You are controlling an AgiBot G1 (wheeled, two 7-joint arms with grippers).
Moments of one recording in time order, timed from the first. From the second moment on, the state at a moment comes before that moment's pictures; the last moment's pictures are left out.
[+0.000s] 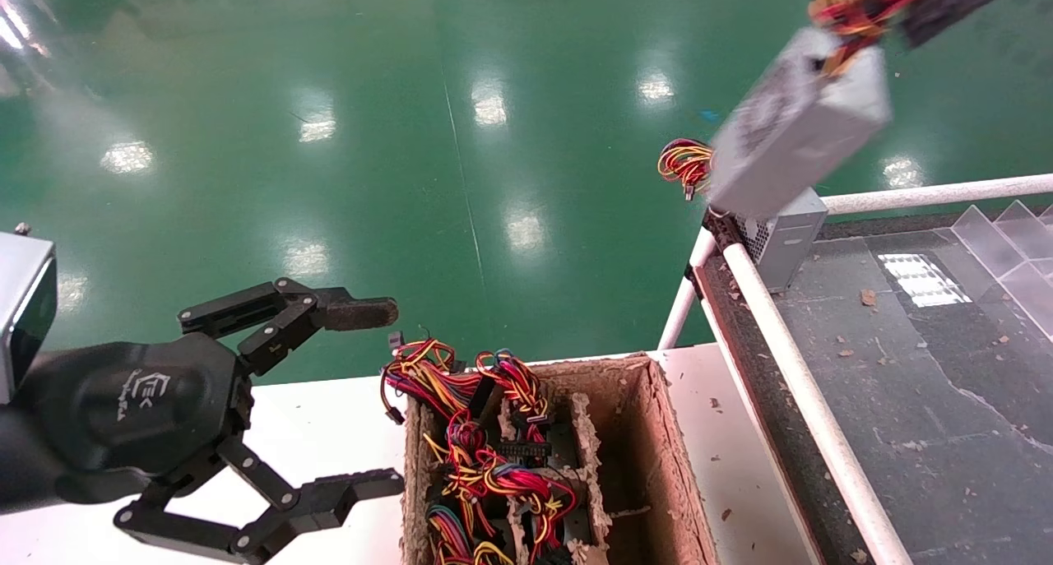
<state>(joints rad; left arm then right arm) -1.10 0.57 0.38 -1.26 0.66 1.45 -0.13 1.41 -0.48 -0.16 1.28 -1.07 -1.03 0.17</state>
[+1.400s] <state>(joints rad) -1.10 0.57 0.38 -1.26 0.66 1.45 -0.13 1.71 -0.75 -0.36 0.49 -1.42 -1.04 -0.07</state>
